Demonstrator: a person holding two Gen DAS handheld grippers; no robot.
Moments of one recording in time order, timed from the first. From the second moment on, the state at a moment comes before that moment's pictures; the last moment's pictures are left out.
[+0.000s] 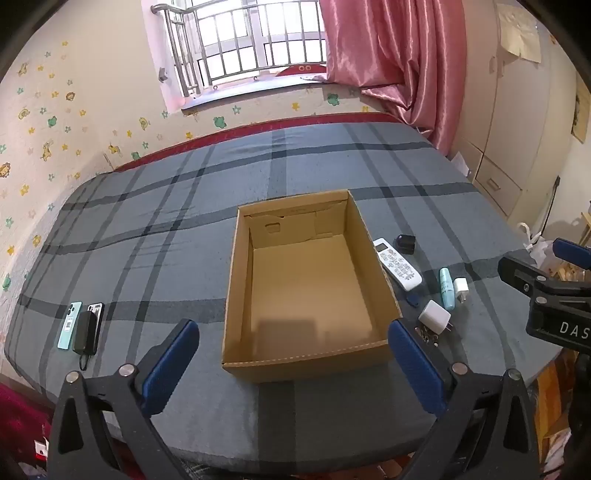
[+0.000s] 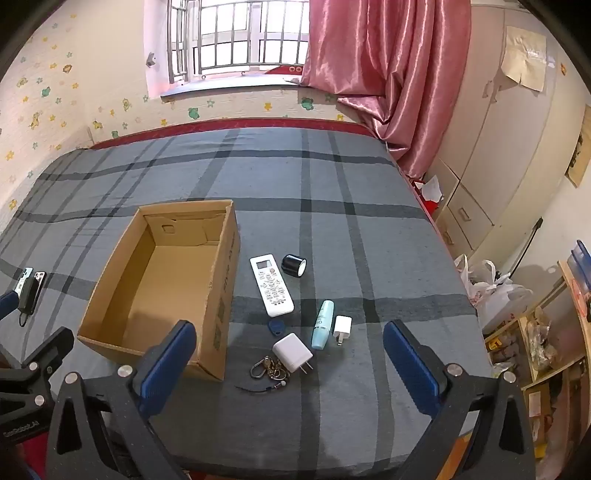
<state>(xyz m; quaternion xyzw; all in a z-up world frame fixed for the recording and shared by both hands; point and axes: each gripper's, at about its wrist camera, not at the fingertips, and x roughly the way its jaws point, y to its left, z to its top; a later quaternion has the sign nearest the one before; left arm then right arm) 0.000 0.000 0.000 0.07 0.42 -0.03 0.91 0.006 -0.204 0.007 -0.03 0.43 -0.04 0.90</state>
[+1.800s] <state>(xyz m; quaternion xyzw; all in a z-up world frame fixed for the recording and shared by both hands) 0.010 0.004 -0.005 0.07 0.42 -0.02 0.90 0.013 -0.207 0.011 -0.02 0.42 -0.04 0.91</state>
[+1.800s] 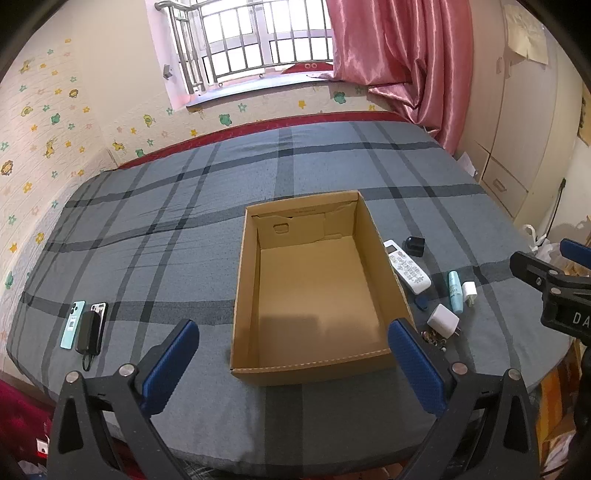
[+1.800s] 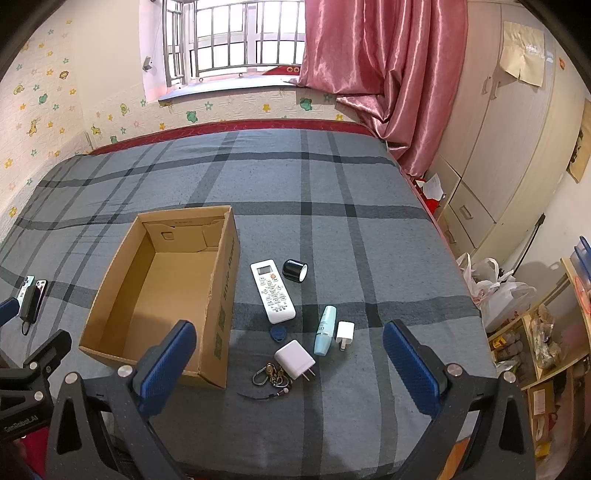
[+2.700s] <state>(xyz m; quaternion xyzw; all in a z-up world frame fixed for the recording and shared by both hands) 0.038 0.014 -0.005 0.06 0.42 -0.05 0.91 0.035 -0.218 0.006 -0.01 0.43 -0.05 0.90</state>
